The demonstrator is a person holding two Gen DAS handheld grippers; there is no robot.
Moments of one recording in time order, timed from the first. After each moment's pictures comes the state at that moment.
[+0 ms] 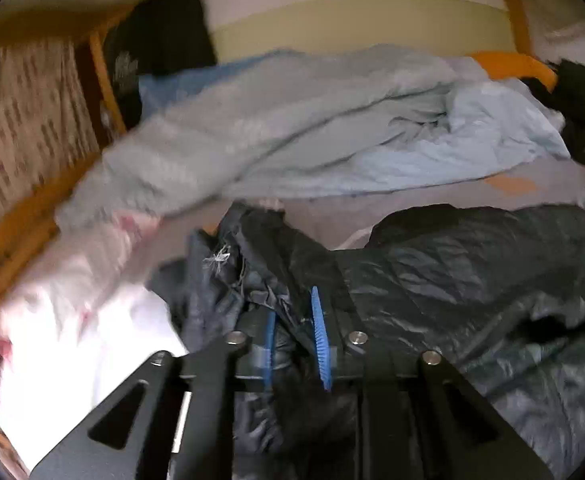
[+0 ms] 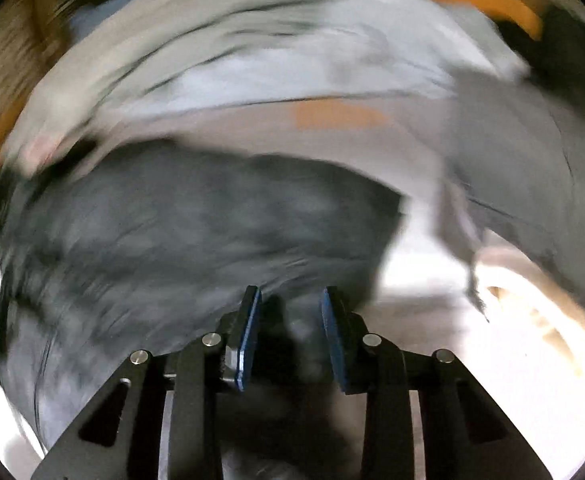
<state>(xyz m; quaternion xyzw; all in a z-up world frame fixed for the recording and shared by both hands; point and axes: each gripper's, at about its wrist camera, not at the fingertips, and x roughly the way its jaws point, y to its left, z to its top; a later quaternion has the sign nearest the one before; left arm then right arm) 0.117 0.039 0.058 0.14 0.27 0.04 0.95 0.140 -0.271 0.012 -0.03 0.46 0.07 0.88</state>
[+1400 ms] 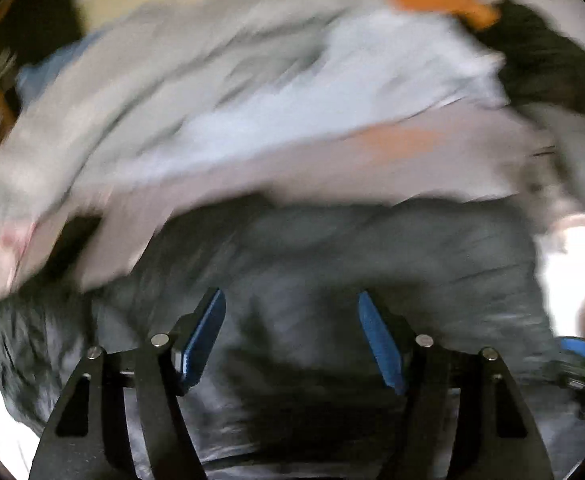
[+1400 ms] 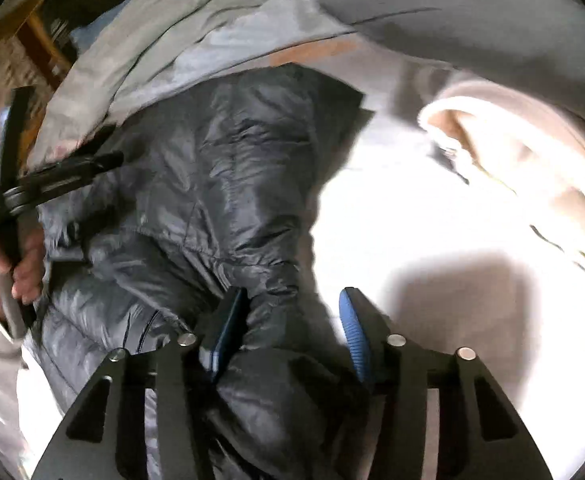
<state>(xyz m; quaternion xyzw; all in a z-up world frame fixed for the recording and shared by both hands) 0.198 -0.163 0.032 0.13 0.39 -0.12 0.90 0.083 -0.367 -0.021 0.16 0.50 0.06 0.85</state>
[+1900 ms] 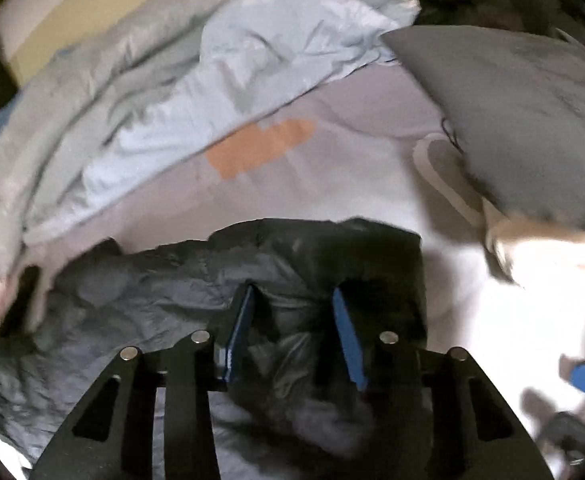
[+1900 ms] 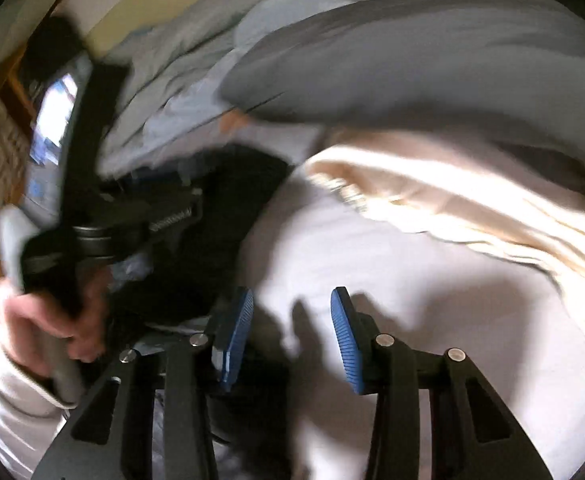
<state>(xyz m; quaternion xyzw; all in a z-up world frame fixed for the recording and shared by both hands) 0.217 -0.314 -0.022 0.19 0.44 -0.13 0.87 0.048 -0.429 0.010 0.19 0.43 0.00 0.88</state>
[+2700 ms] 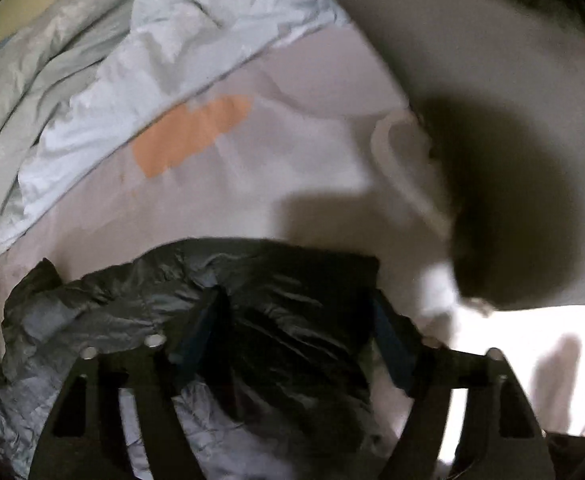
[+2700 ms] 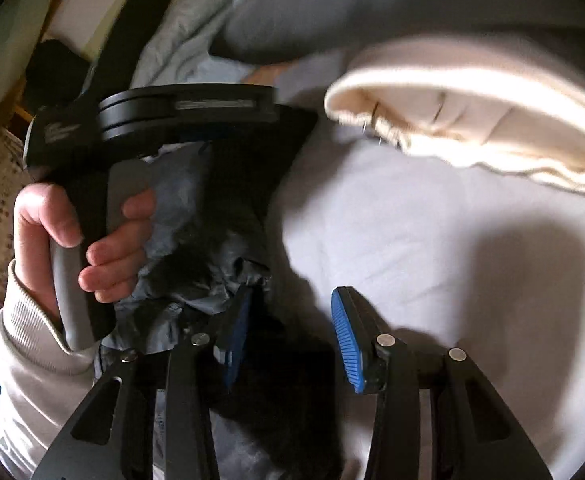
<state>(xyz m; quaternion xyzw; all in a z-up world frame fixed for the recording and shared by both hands) 0.246 -0.359 -0.040 0.21 0.51 -0.19 0.81 0.062 -0.416 -0.033 0.27 0.47 0.07 0.83</state>
